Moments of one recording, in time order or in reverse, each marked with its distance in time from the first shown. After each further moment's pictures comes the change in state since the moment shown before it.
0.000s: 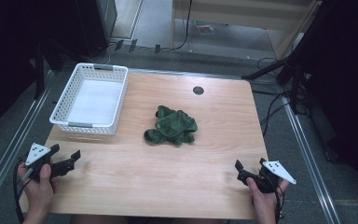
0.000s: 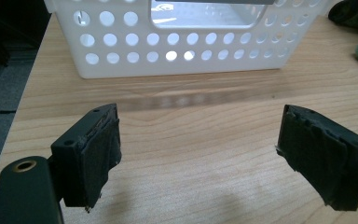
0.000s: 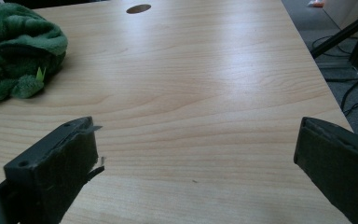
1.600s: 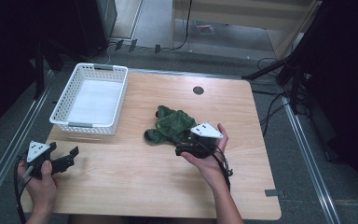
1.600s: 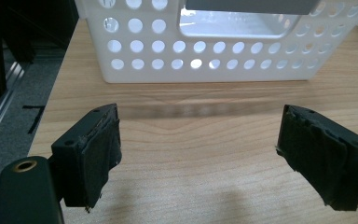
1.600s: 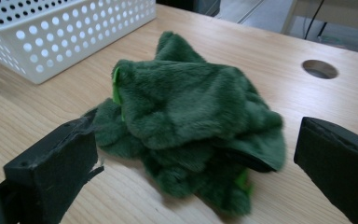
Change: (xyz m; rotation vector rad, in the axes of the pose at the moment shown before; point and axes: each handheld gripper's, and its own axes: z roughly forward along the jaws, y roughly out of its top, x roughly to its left) left arm 0.003 0.004 0.005 -0.011 0.079 -0.034; right arm 0.183 0.073 0.086 0.081 0.283 -0.314
